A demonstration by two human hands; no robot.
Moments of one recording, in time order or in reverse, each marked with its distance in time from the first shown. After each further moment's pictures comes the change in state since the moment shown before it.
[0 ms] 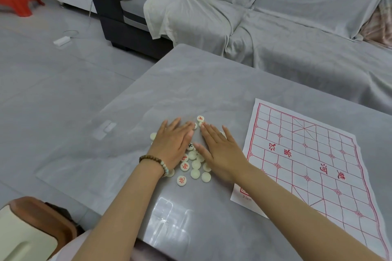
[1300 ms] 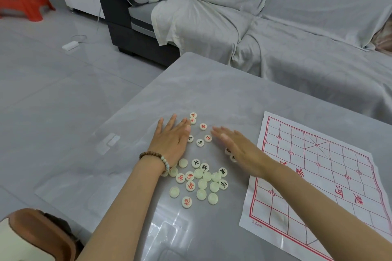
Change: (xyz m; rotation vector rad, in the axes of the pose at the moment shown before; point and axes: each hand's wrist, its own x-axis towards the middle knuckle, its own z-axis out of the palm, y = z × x) left_hand 0.031 -0.019 -0.019 -0.053 -0.050 -0.137; right_hand 0.022 0.040 -0.038 0.491 -0.086 -0.035
